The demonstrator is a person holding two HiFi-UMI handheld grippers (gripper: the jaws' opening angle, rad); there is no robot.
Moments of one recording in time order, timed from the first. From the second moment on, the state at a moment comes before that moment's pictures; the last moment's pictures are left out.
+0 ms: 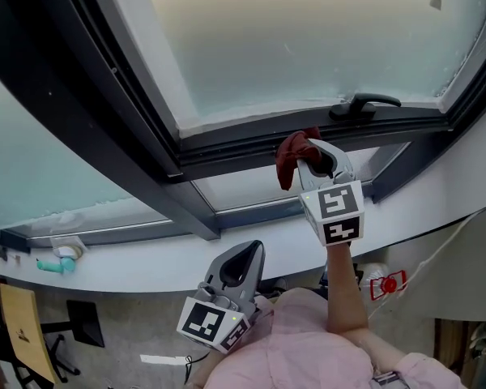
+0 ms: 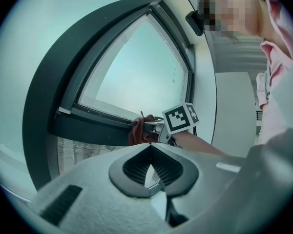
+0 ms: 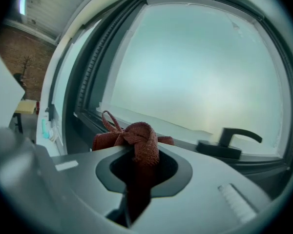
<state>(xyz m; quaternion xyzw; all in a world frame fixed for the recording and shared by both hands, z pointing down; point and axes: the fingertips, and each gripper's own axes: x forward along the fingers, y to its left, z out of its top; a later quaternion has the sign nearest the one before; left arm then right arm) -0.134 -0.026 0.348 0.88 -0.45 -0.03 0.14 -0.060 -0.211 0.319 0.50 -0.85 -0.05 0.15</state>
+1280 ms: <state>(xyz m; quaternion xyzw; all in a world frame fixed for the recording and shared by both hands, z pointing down) -0.246 0.020 0.355 0.83 -0.54 -0.05 0.15 -0.274 -0.159 0.326 0.34 -0.93 -0.09 0.10</state>
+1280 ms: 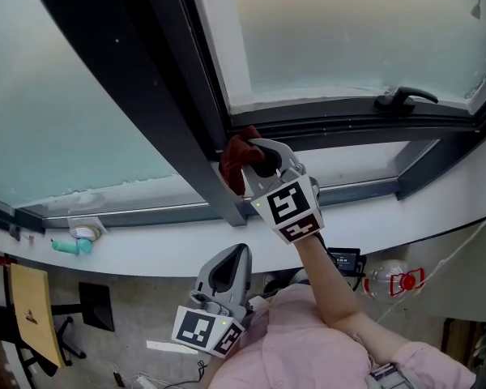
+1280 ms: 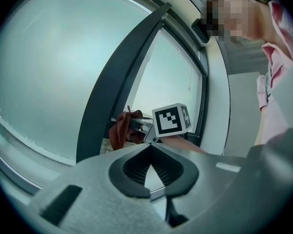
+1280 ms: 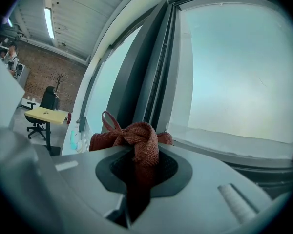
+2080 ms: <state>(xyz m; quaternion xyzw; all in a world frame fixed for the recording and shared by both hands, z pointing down) -0.238 0.027 0.352 0.82 -0.55 -0.05 0.14 -0.246 -0.164 0.326 0.35 -0.93 -0.08 0.10</state>
